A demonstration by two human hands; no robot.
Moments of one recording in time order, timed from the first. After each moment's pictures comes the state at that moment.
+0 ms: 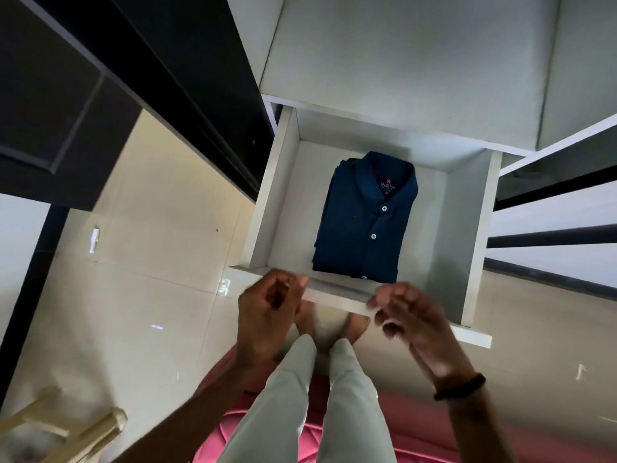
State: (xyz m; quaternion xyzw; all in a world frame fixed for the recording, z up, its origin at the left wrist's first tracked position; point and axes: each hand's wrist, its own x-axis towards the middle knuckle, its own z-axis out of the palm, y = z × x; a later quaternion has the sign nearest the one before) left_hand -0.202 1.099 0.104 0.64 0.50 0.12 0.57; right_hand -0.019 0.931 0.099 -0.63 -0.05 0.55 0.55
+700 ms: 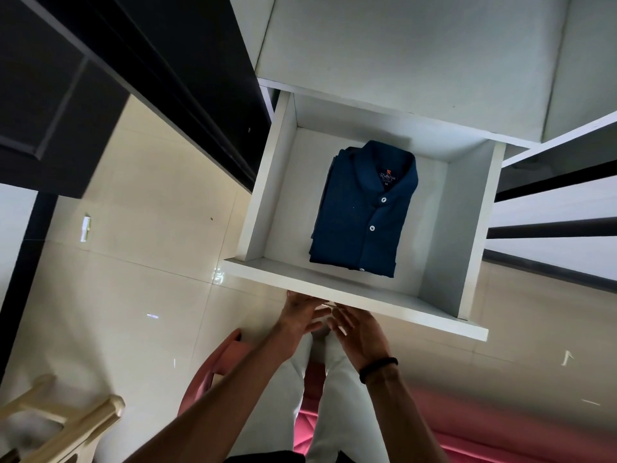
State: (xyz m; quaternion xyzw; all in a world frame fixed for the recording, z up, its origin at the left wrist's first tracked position) left_hand -0.195 1.064 -0.012 0.29 0.60 -0.10 0.74; right_hand -0.101 0.944 -0.007 -0.47 0.38 0.53 0.60
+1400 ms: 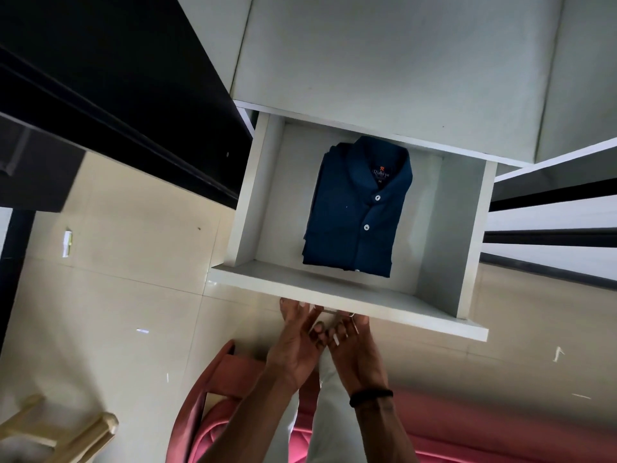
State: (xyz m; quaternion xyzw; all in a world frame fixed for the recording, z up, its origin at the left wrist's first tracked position) left_hand -0.179 1.055 -0.009 0.02 0.52 0.07 0.85; right_hand -0.091 0.955 0.005 -0.39 0.32 0.49 0.71
